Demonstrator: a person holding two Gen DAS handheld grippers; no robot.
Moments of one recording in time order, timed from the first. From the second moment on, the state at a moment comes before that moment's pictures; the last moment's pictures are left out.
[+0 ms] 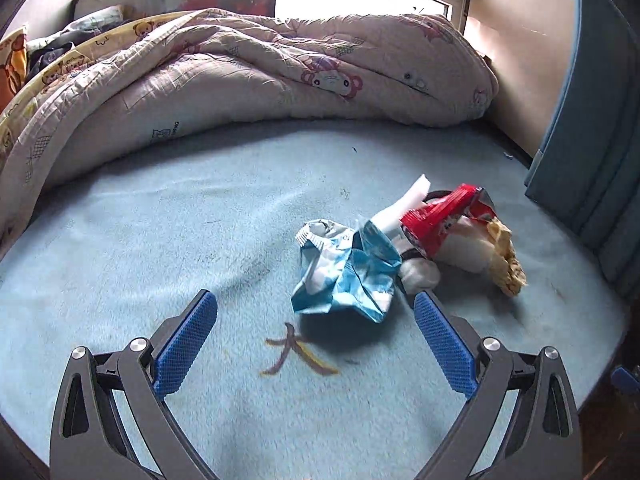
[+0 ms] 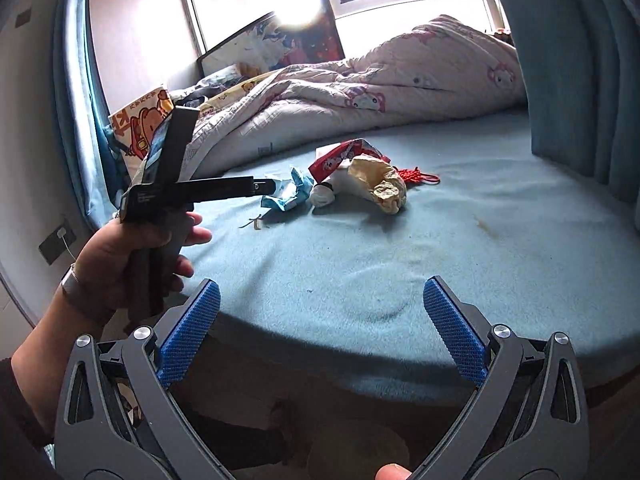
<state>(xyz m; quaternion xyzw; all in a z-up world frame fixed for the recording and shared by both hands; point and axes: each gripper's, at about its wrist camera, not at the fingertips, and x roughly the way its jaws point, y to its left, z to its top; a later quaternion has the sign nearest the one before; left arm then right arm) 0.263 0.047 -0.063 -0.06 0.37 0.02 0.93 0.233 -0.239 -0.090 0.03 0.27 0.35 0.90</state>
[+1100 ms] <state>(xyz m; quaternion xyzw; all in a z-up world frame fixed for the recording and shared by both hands) 0.312 0.055 -0.075 -0.05 0.40 0.03 0.92 0.406 -0.155 -0.095 -0.12 0.36 0.26 0.89</state>
